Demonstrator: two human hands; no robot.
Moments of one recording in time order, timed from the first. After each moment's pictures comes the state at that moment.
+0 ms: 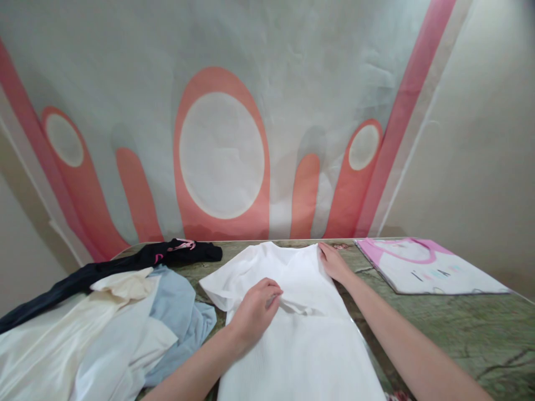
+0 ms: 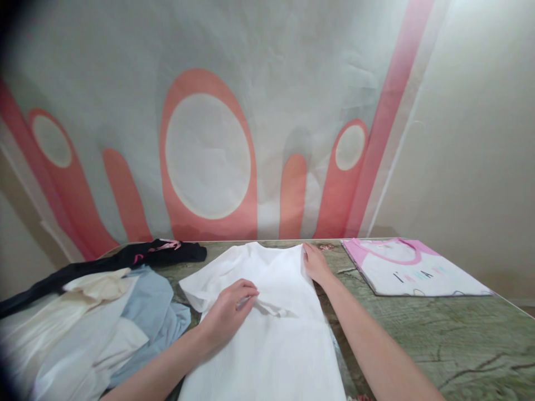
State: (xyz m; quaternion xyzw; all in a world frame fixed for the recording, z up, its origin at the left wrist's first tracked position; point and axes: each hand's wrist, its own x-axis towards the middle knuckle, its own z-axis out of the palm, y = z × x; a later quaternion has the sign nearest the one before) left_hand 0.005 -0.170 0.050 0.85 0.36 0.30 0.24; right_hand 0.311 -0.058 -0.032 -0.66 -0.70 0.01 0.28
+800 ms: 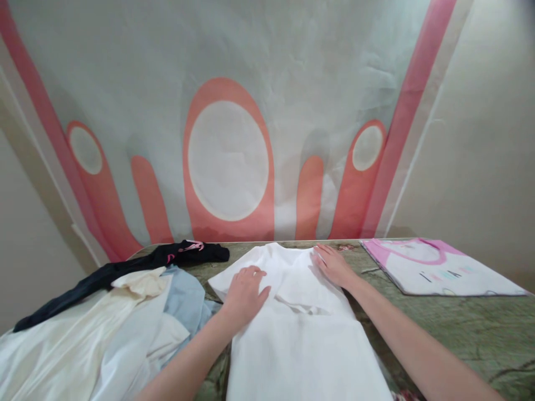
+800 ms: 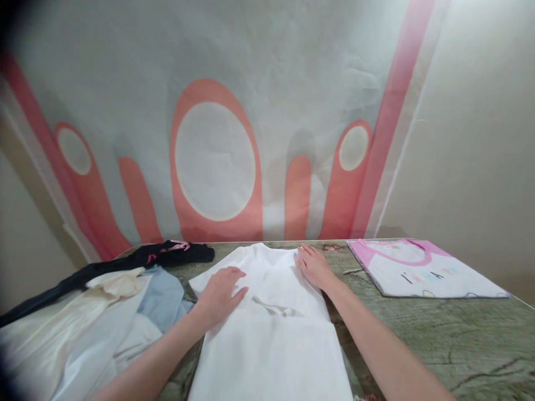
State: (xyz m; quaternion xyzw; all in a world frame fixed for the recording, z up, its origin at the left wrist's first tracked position) left_hand -0.026 -0.153 0.062 0.86 0.49 0.16 0.00; right_hand 0.281 -0.091 -0.003 -0.59 -0.77 -0.02 0.24
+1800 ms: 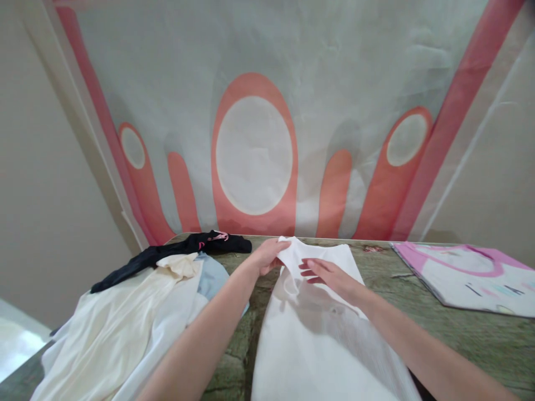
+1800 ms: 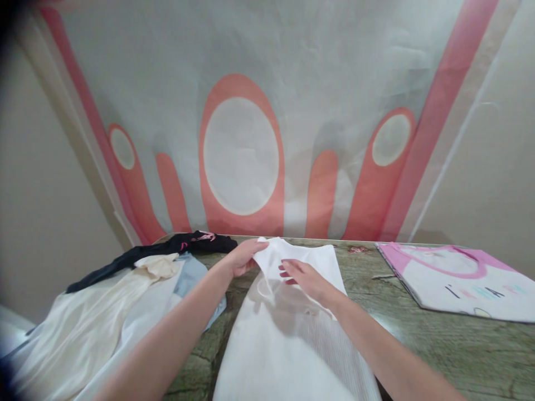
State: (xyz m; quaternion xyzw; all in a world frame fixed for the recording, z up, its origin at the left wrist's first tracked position) left_hand -0.014 -0.092 0.092 0.66 0.45 0.30 0.51; right_hand 0.177 -0.151 0.051 -0.42 -0.60 0.55 0.40
